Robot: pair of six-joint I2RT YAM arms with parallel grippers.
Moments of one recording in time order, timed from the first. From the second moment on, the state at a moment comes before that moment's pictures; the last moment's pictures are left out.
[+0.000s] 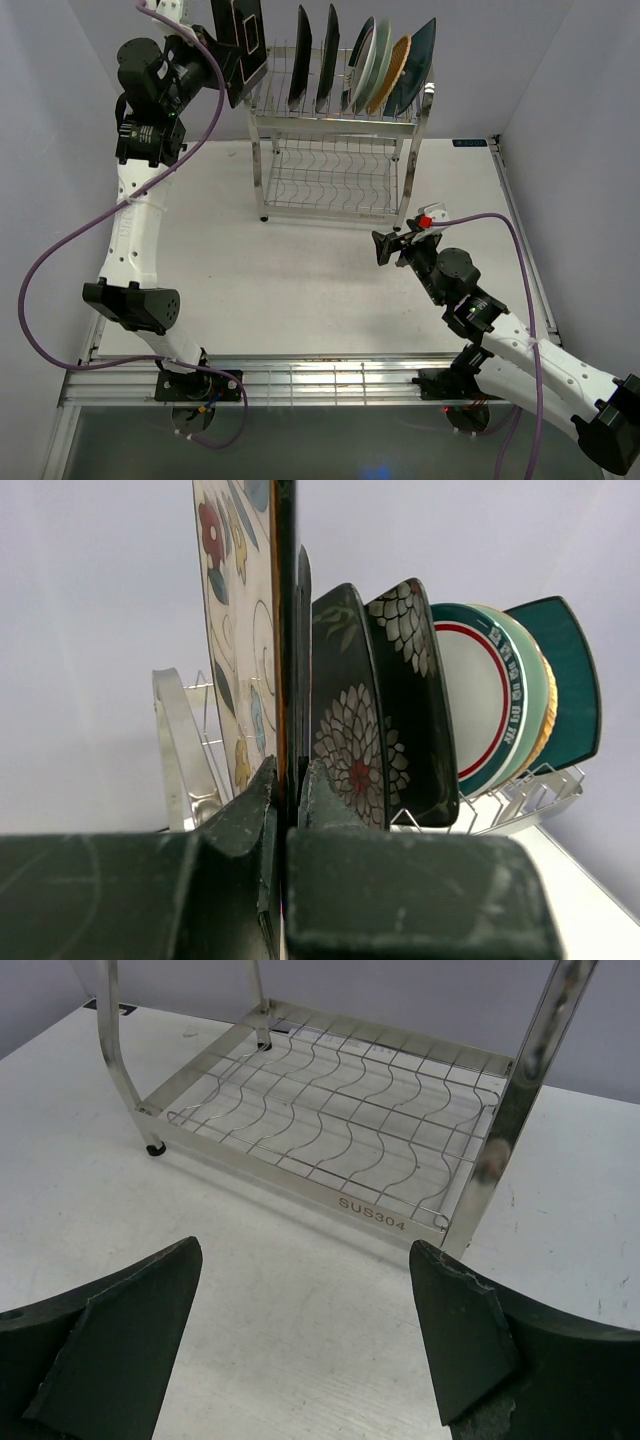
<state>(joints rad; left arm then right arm) -0.16 1.67 2.14 -0.27 0.34 -0.22 0.77 0.76 0.49 0.26 0.32 0.05</state>
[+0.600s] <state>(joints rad) -0.16 1.72 2.20 -0.32 0.41 -0.23 0.77 0.76 0.49 0.26 0.33 0.05</state>
